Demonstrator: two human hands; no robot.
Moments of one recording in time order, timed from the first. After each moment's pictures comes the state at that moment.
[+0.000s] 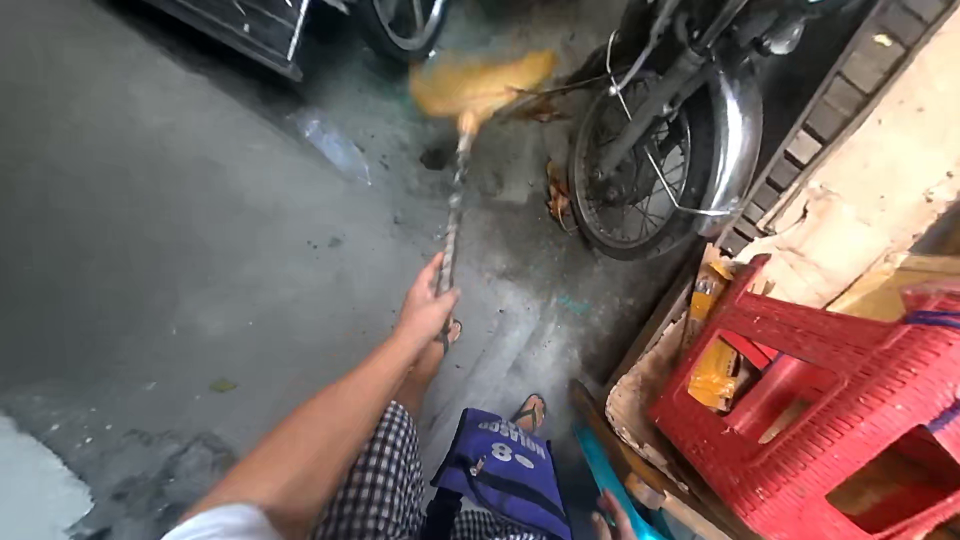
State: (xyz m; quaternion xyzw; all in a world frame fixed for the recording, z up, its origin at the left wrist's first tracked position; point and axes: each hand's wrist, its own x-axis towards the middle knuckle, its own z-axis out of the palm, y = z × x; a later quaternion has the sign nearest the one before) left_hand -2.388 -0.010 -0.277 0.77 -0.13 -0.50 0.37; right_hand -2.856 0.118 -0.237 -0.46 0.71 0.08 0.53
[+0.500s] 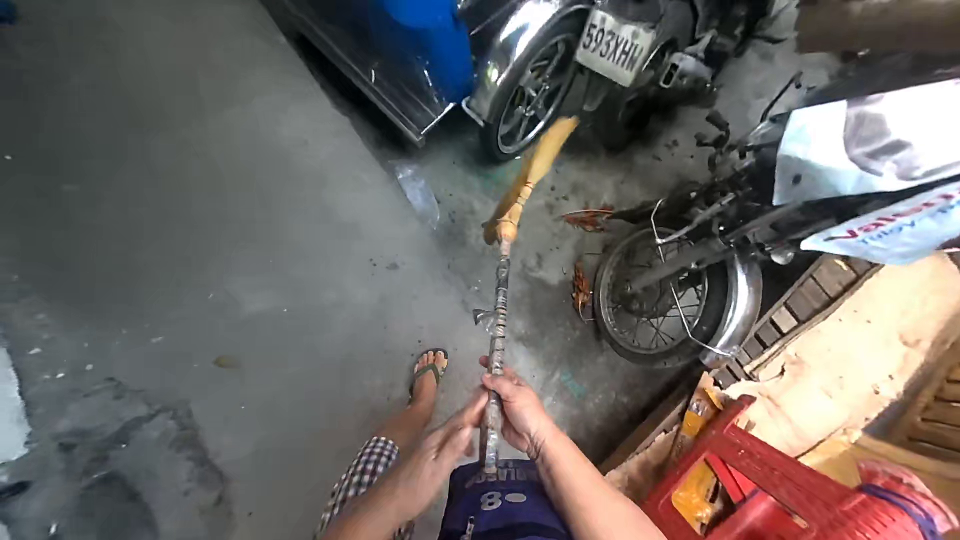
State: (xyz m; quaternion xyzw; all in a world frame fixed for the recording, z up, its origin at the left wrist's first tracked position) left_hand -2.411 0.141 -0.156 0.74 -0.24 -0.50 0.38; right_hand -2.473 -0.034 -0.192 -0.27 0.42 0.09 0.86
